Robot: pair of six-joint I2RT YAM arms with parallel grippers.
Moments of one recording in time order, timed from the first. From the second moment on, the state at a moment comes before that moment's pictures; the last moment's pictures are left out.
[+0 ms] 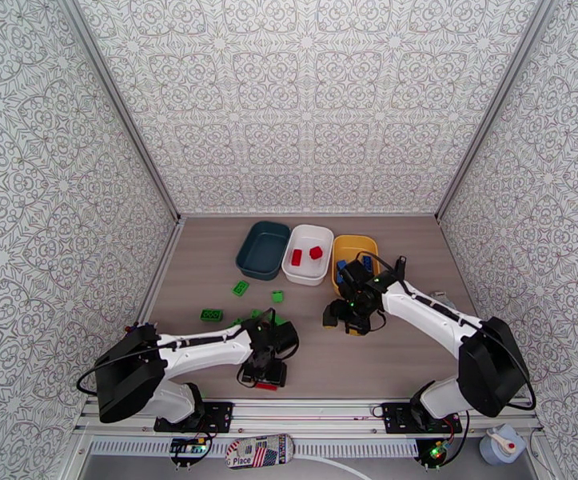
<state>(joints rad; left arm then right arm) -1.01 1.46 0.80 -0.90 0.13 -0.91 0.59 1.49 1.05 -0.91 -0.37 0.72</state>
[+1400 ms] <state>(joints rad) -0.44 2.08 1.98 -0.91 0.33 -0.67 0.38 1.36 1.11 -0.73 -0.51 0.81</state>
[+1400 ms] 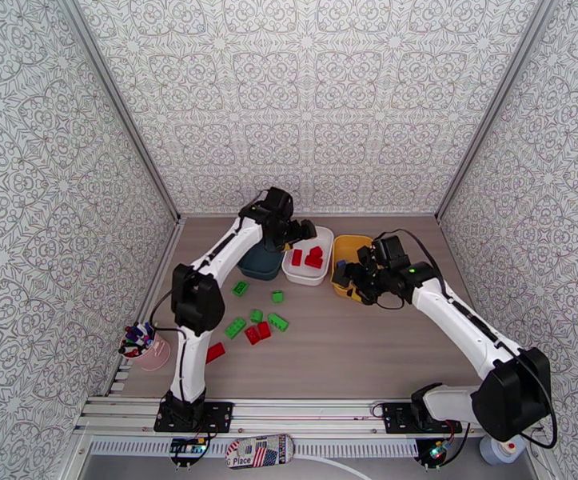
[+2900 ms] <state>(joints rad) 0.07 1.23 0.64 -0.80 0.15 -0.84 0.70 1.86 1.62 -1.05 -0.37 0.50</state>
